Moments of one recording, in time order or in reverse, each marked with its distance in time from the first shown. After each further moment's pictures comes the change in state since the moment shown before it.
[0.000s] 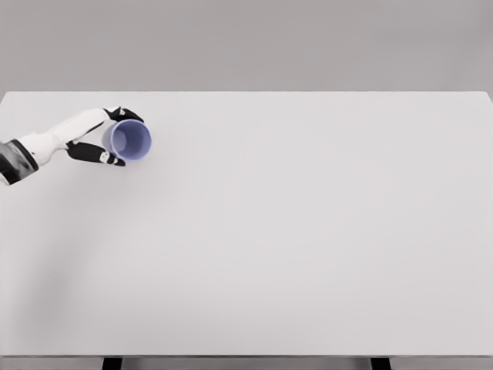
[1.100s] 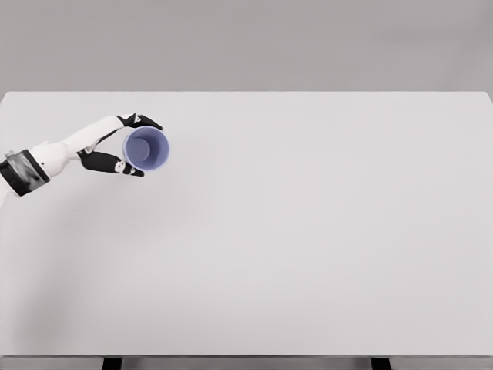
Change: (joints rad) left arm -0.002 0.103 -0.205 -0.191 0.225 0.001 0.092; right arm 0.000 0.000 0.000 0.000 0.000 0.000 0.000
